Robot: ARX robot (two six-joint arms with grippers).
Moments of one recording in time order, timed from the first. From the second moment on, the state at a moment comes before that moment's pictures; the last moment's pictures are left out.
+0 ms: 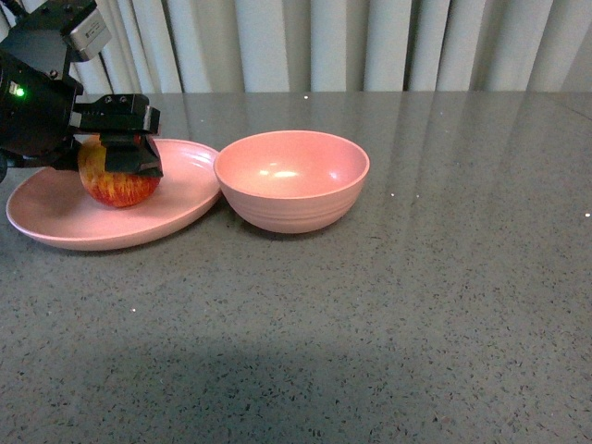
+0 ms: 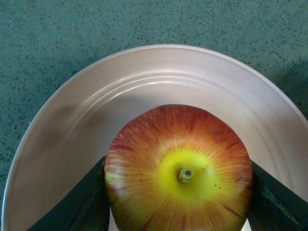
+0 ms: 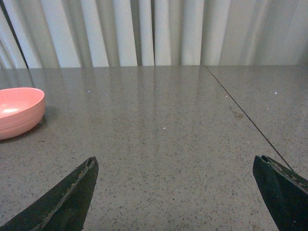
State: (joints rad) left arm -0.11 1.76 1.14 -0.06 0.05 0.03; right arm 0.00 0.00 0.01 0.00 0.00 0.01
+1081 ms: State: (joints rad) left arm -0.36 1.62 1.30 -0.14 0.06 0.03; right arm 0.00 0.00 0.01 0.00 0.00 0.01
